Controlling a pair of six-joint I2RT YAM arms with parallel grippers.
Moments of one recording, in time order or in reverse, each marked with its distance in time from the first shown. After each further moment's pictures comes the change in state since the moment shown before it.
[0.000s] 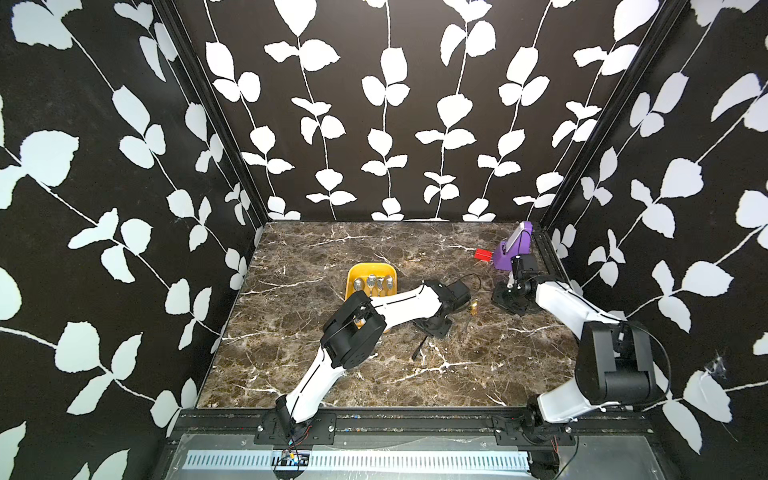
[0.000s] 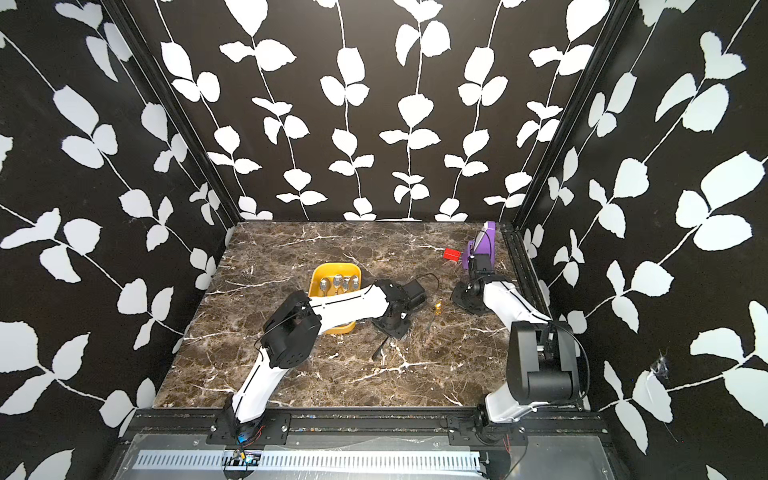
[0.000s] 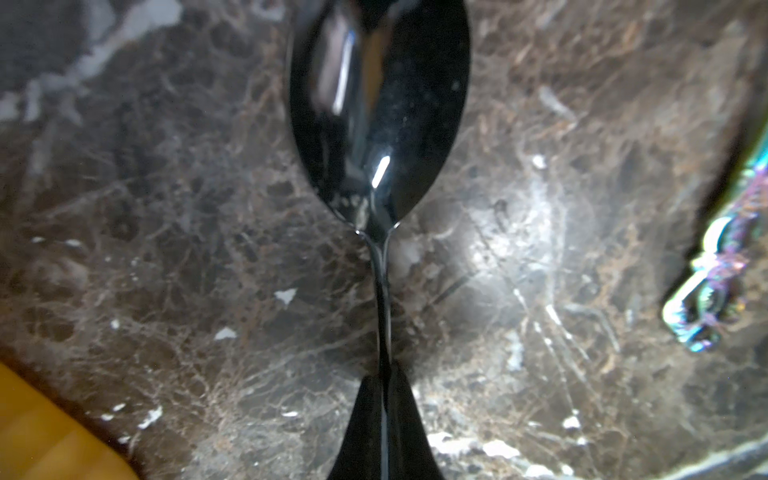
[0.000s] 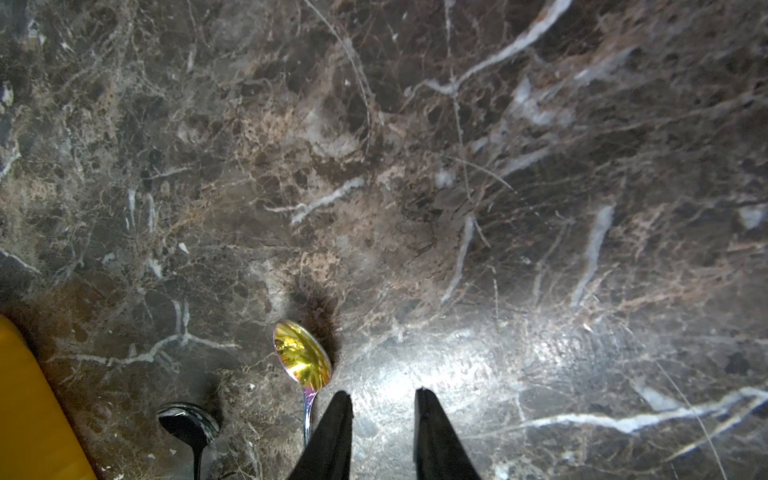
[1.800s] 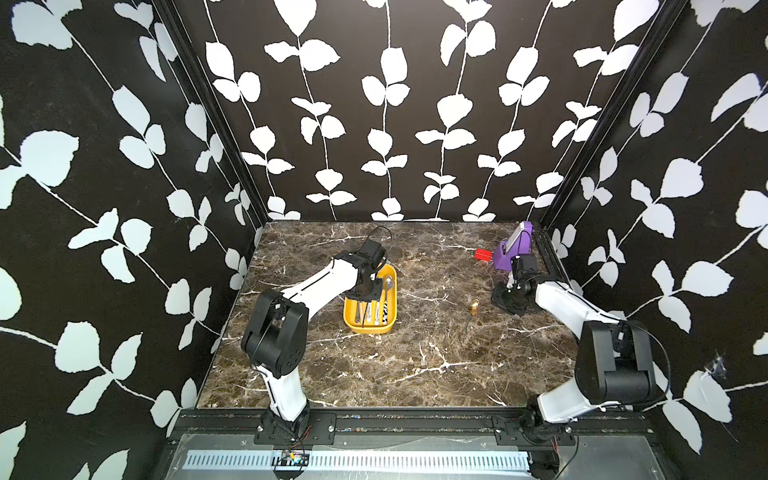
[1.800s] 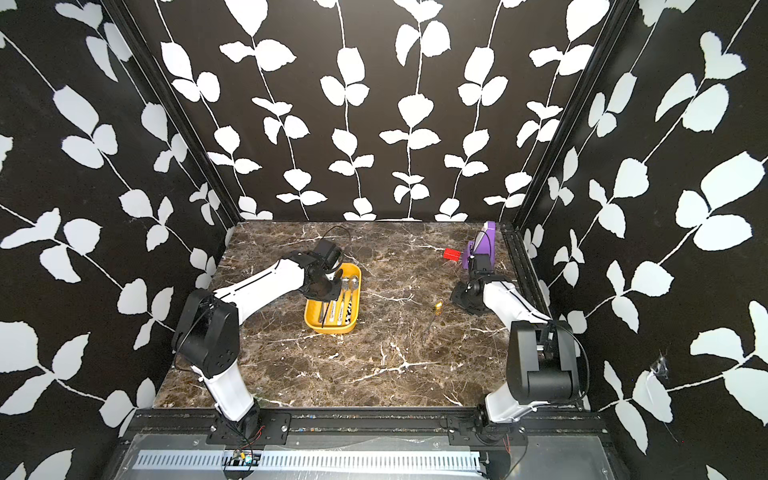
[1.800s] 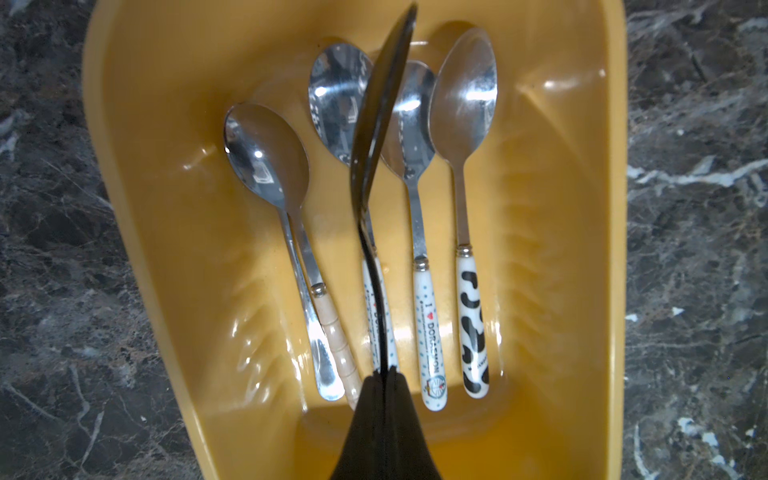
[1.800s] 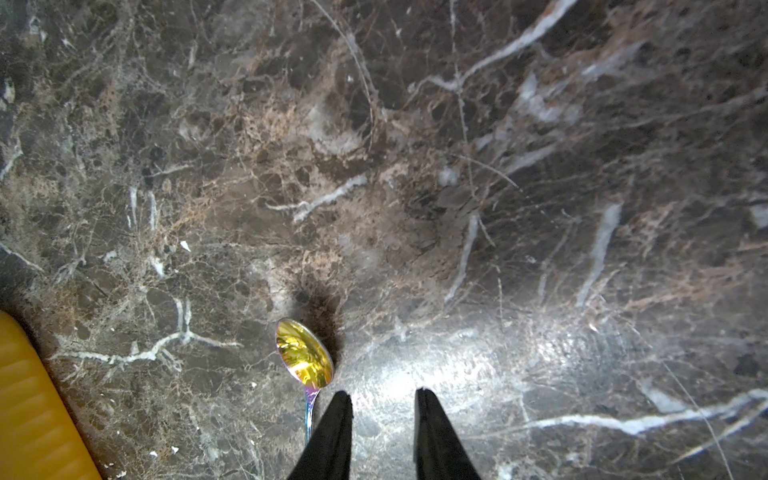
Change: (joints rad) left arm 0.495 -0.447 -0.420 0.154 0.038 0.060; right arm 0.000 0.003 0.000 0.002 -0.009 0.000
